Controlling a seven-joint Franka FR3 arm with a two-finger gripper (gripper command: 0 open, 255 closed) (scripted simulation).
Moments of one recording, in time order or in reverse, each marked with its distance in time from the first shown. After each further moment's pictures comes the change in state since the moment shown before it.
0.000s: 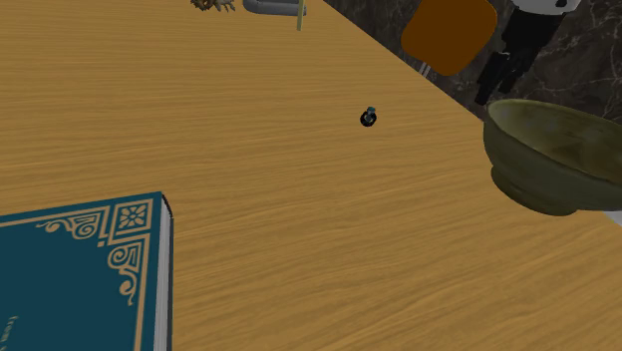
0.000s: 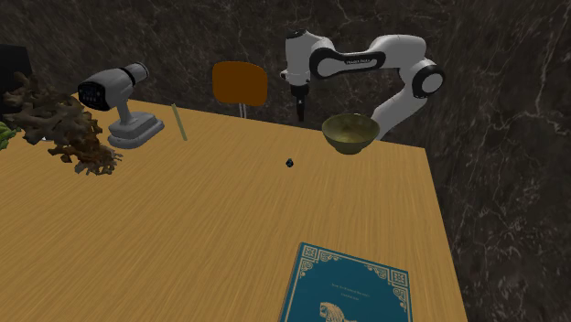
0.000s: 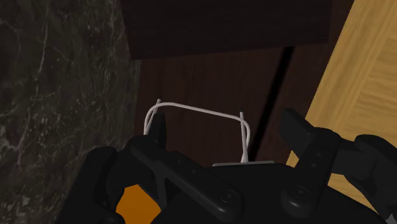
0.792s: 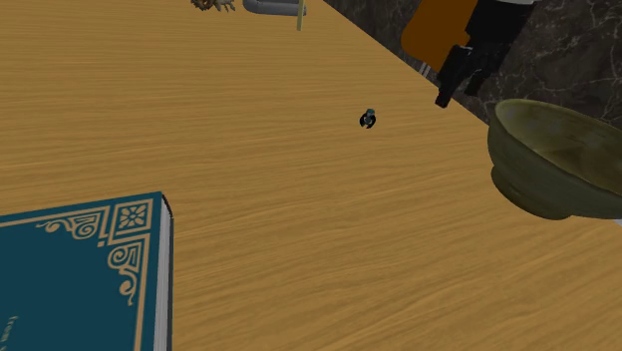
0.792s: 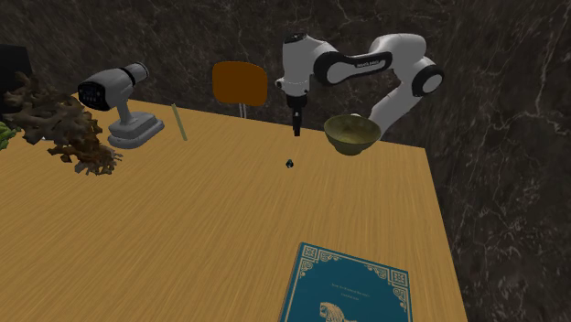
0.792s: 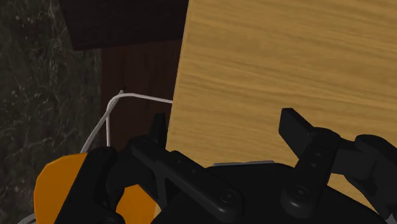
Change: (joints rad) arm 0.071 0.087 0.203 0.089 0.189 0.039 0.236
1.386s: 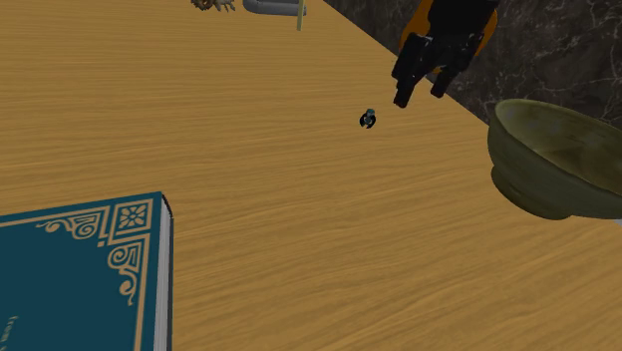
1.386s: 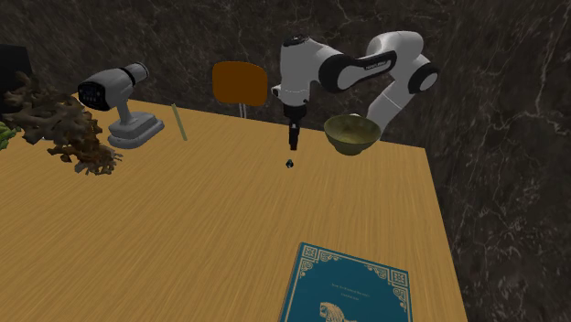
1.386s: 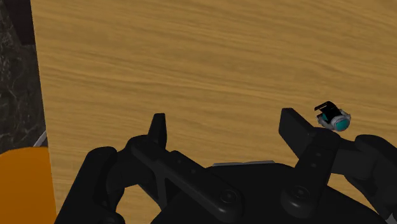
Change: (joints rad) arm 0.034 0.140 0.171 0.155 0.103 0.050 0.208
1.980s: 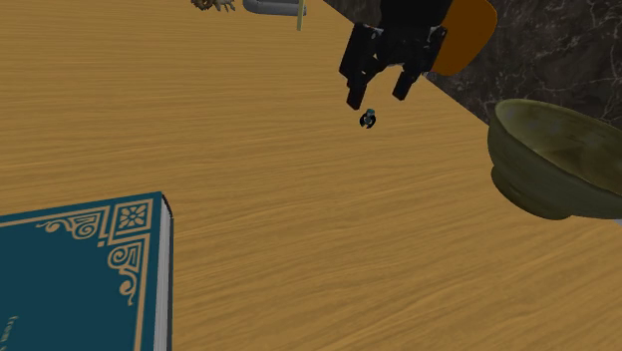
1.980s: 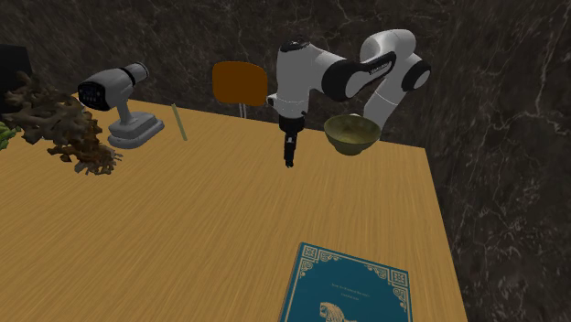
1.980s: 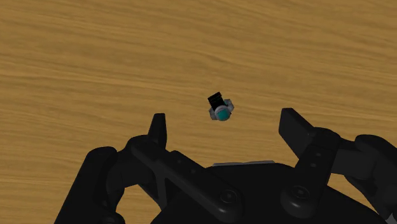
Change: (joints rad) arm 0.004 0.169 0.148 0.170 0.016 0.057 0.179
